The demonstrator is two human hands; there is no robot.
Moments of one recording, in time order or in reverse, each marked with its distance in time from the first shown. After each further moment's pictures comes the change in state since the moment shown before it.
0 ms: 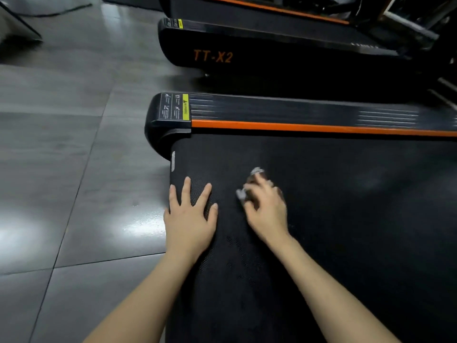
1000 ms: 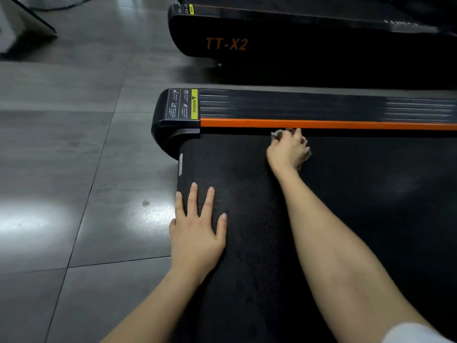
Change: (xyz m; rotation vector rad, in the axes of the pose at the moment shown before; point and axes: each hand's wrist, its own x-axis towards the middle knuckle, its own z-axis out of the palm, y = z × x) left_hand 0.000 0.003 0.001 0.033 -0.001 -0.012; right_hand 0.167 0.013 0.014 -0.093 0.167 0.395
